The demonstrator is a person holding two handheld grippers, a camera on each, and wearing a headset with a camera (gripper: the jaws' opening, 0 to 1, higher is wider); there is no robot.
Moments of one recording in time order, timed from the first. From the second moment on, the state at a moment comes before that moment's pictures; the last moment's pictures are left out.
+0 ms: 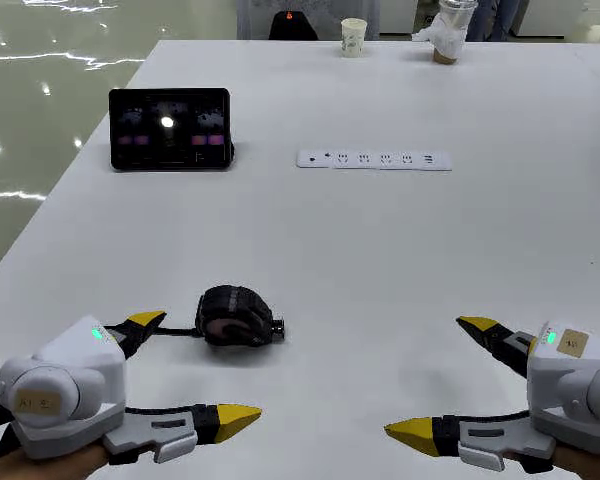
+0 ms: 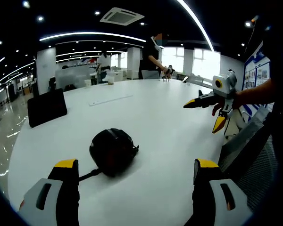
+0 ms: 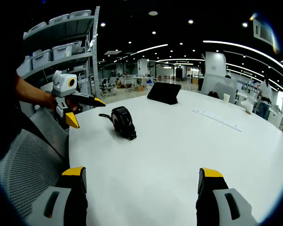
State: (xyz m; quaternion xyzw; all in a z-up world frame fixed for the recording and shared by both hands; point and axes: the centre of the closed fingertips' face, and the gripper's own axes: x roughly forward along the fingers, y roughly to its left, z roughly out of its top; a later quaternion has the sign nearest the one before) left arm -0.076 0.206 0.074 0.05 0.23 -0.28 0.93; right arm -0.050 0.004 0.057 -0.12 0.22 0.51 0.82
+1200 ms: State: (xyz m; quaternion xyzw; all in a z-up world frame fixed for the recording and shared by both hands) left arm -0.074 0.215 0.069 0.05 0.24 -0.28 0.93; right arm -0.052 0.002 0.056 -0.12 0.22 0.51 0.82
